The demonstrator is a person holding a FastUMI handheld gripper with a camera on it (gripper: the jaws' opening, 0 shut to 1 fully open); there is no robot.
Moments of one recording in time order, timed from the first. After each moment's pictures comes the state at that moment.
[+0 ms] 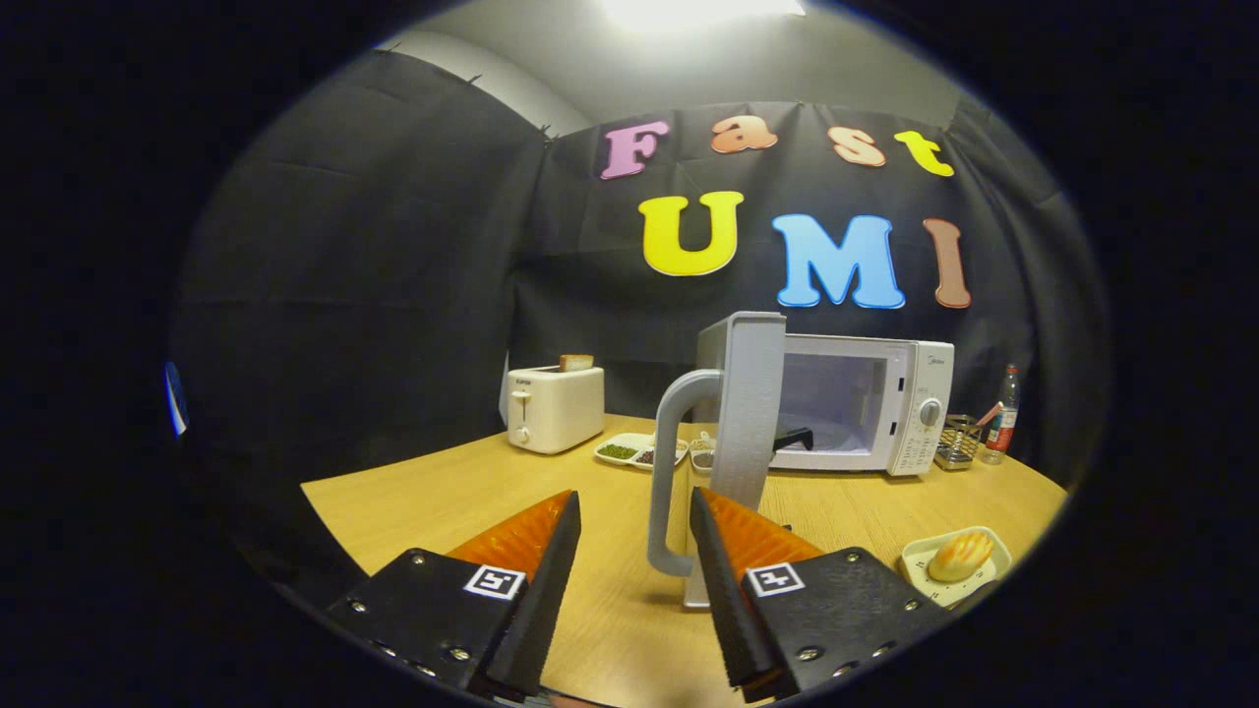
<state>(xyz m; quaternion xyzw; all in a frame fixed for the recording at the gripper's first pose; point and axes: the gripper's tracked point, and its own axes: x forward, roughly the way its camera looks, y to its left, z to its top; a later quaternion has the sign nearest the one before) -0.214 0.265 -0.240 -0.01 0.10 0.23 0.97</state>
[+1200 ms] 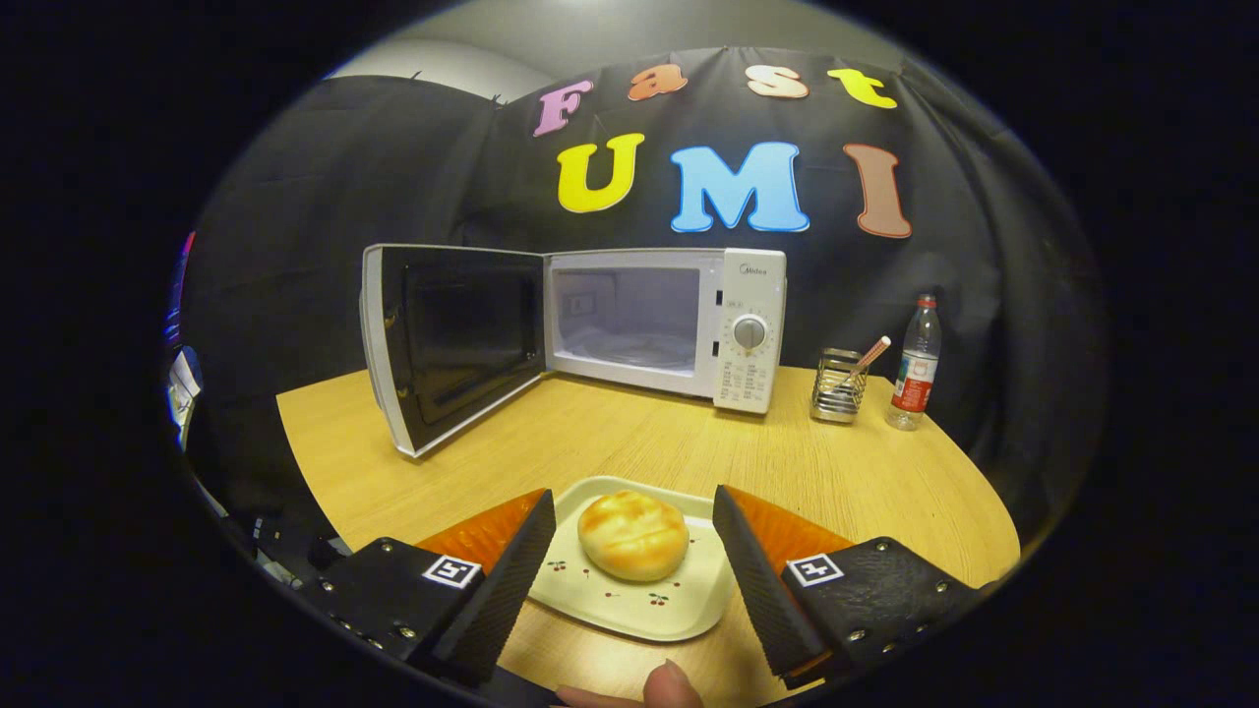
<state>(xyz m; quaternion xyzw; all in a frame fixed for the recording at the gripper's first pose) -0.176 -0.039 -0.322 -0.02 0.21 0.22 0.95</state>
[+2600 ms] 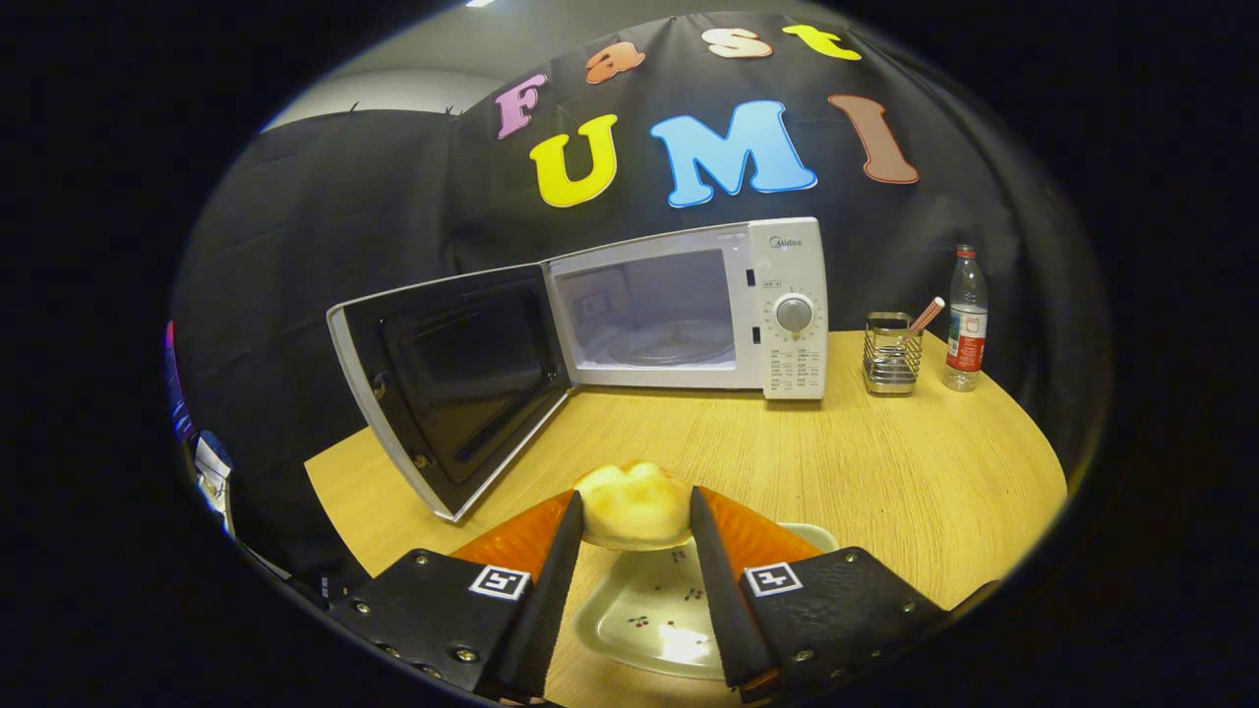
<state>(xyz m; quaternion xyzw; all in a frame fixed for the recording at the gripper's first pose) -0.129 0.024 -0.292 0.09 0.24 0.24 0.94</state>
